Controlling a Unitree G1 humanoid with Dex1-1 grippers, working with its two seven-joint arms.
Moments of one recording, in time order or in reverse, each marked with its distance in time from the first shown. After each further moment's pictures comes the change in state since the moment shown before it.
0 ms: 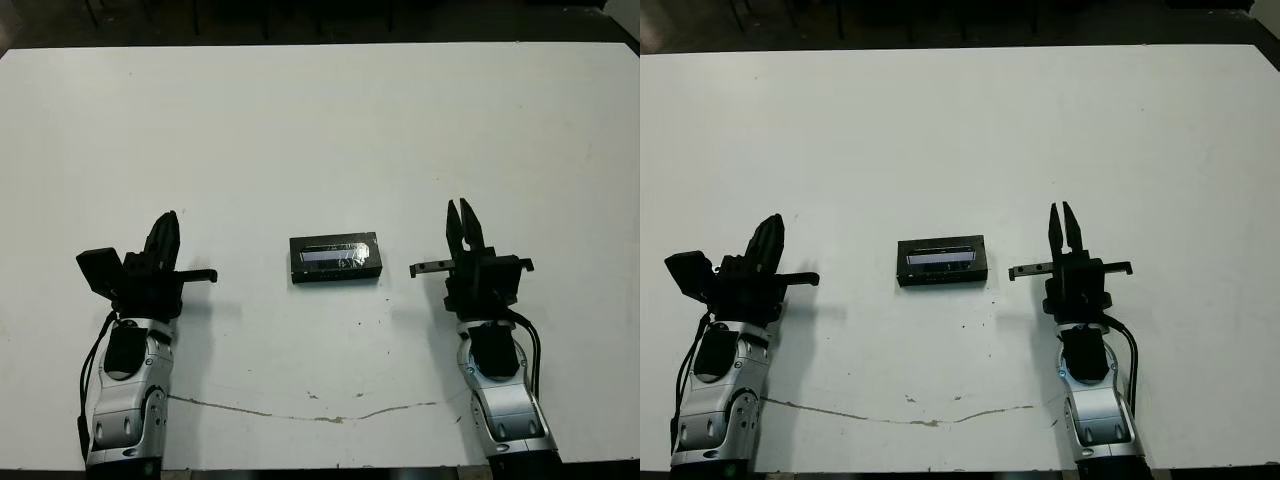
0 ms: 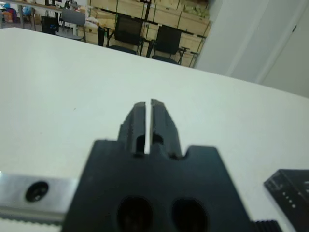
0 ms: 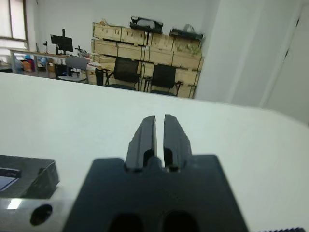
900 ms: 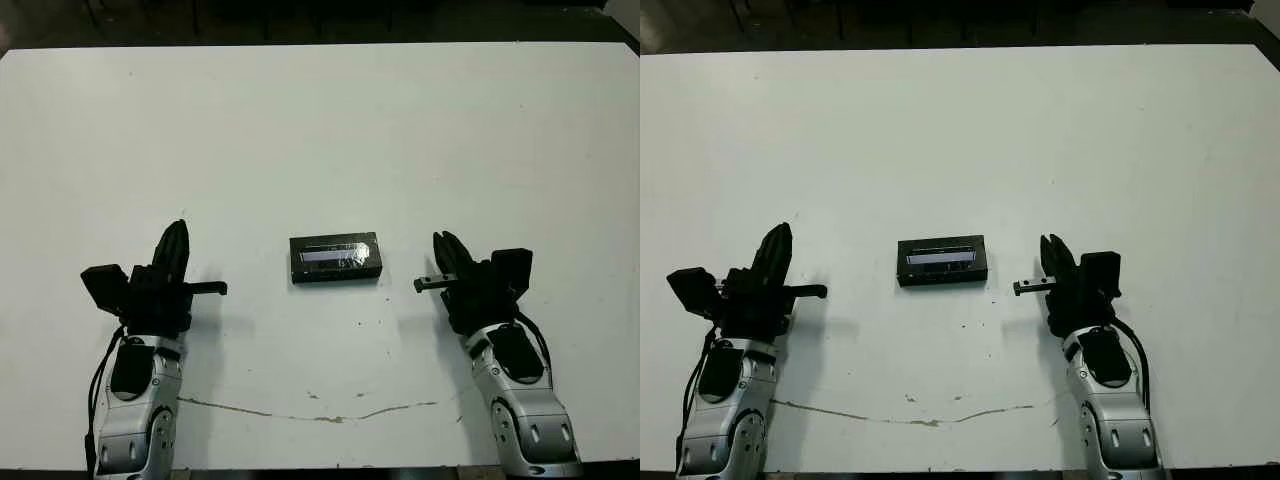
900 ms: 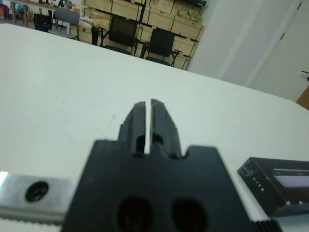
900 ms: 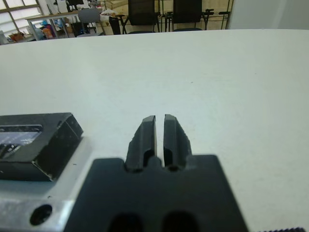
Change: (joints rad) left arm 0.096 -0.004 -0.055 -0.088 -0.038 0.033 -0.003; right arm 0.062 -0.022 -0.040 -0.233 0.179 0.477 0.147
